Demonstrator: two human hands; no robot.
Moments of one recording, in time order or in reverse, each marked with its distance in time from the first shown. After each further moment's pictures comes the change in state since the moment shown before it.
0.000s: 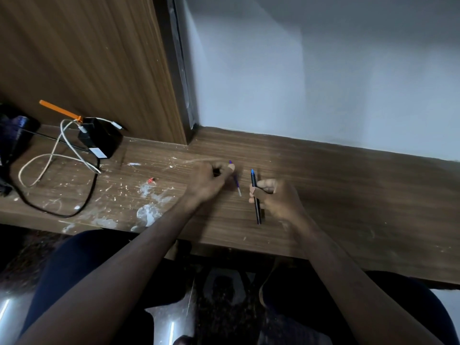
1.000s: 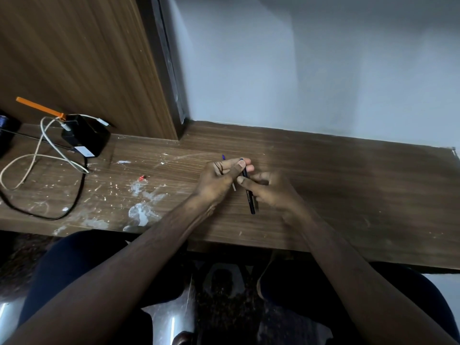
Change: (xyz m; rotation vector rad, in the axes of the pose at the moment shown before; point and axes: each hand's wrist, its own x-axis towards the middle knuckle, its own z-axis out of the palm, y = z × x) left_hand -0.015 0.027 0.037 -0.721 -0.116 -0.130; right_hand 0.009 0.001 -0.008 -0.072 -0.079 0.027
